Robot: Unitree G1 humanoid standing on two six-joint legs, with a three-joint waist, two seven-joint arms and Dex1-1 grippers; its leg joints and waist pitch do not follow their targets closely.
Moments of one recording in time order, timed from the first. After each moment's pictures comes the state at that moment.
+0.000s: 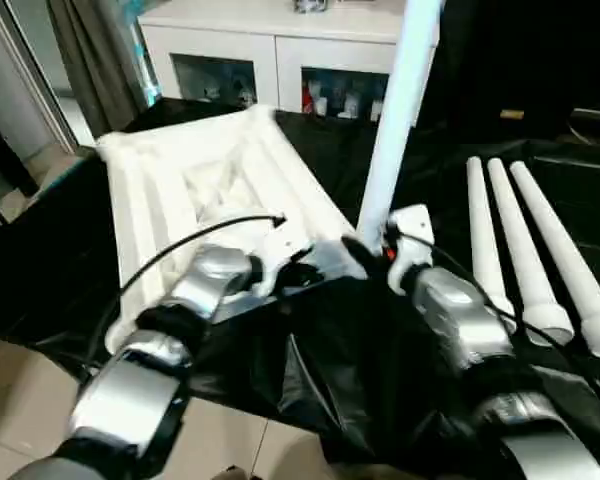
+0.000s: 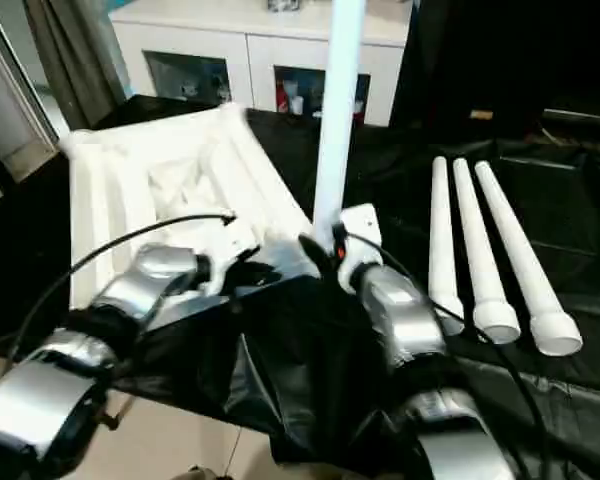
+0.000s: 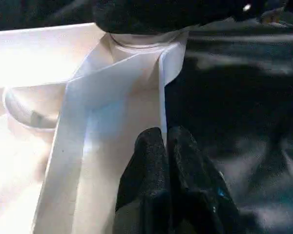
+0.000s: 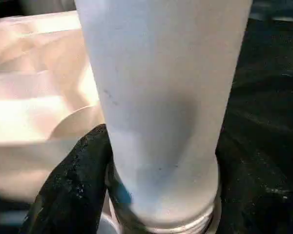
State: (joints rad) left arm -0.85 0.12 -0.21 1.09 0.11 -0.04 -0.81; right arm -0.64 -0.08 -0.02 0.82 0.13 0.04 0.27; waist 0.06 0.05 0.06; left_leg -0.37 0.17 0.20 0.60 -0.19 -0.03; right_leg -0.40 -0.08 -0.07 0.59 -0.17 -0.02
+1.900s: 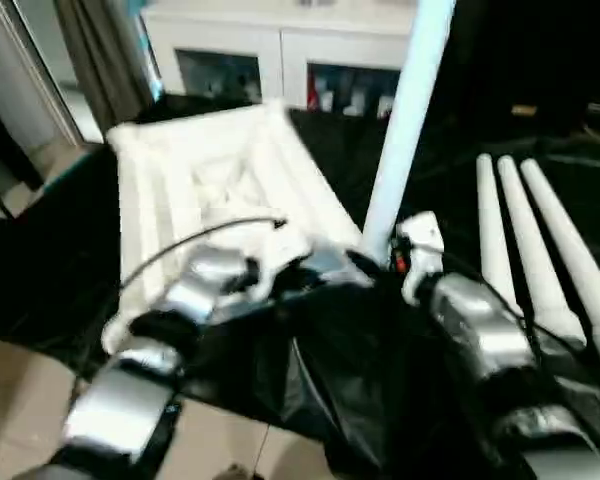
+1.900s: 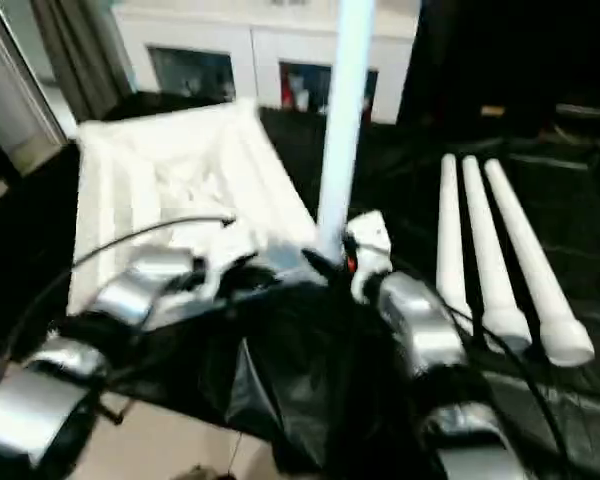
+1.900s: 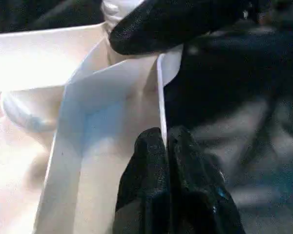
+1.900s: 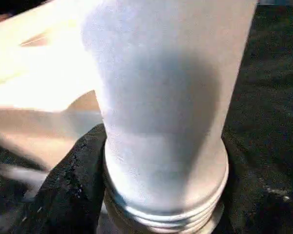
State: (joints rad) left arm -0.81 0.15 -0.21 1.00 0.11 -0.06 -0.92; right arm -0.53 -0.15 0.00 0.68 0.15 0.08 0.45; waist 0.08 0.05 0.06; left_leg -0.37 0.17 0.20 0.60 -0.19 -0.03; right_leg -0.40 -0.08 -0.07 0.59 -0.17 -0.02
